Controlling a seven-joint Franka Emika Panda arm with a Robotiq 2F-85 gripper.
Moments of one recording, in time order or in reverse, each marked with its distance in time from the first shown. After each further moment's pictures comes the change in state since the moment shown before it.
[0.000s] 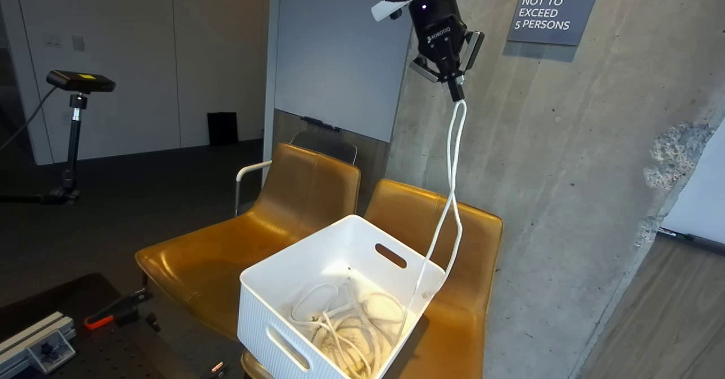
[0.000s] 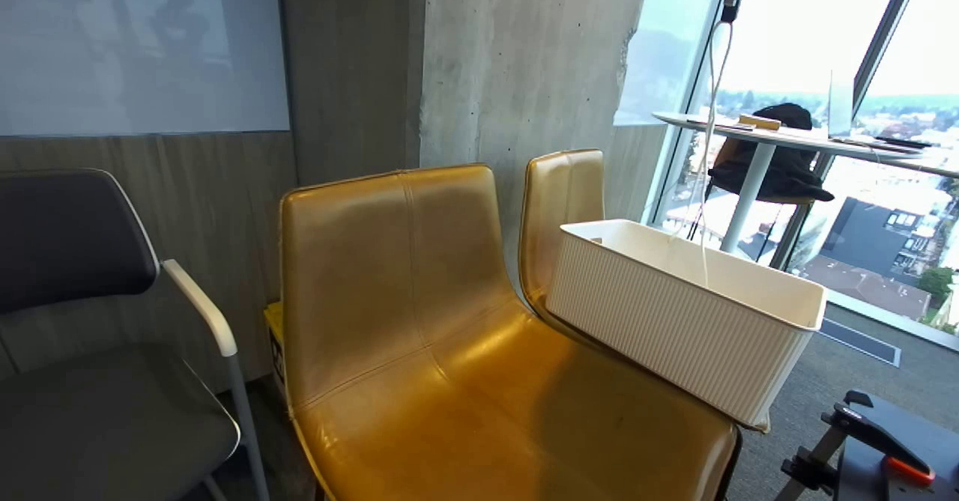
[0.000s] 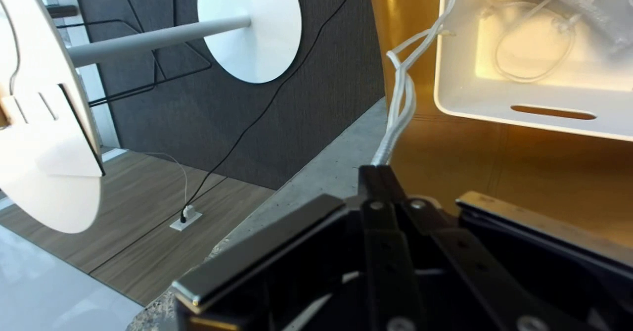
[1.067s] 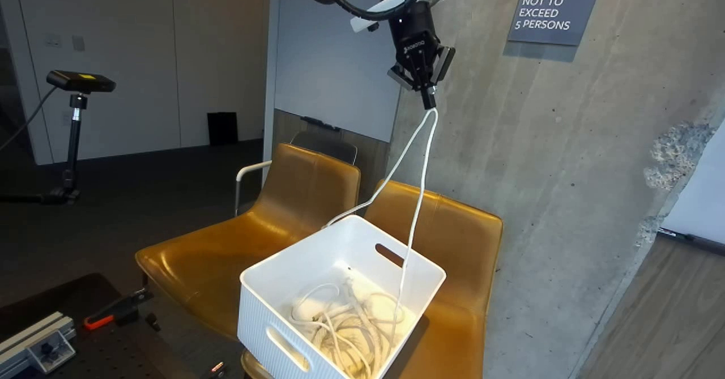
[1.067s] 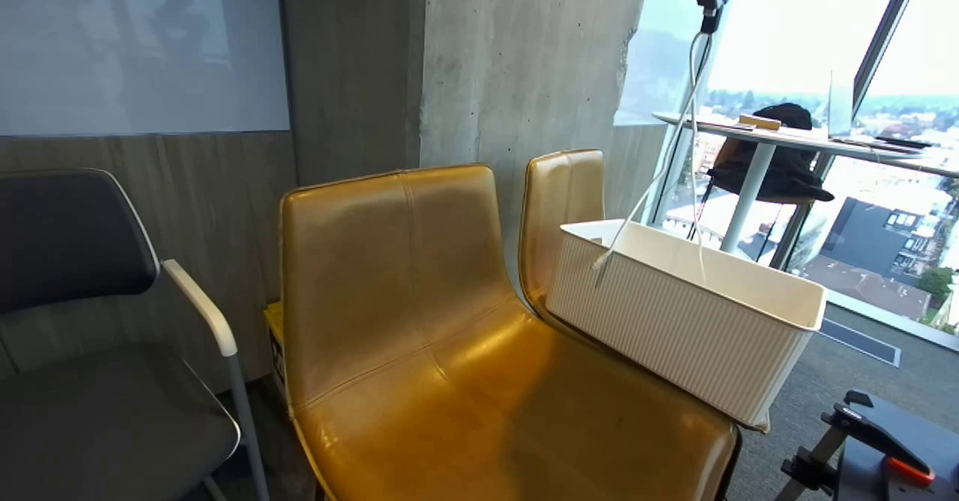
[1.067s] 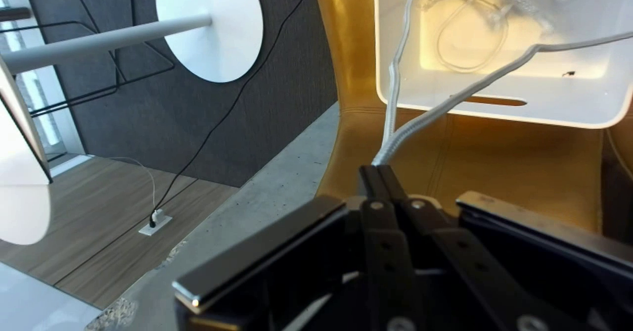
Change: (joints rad) arm 0.025 -0.031 0.046 -0.074 0.029 0.013 0.084
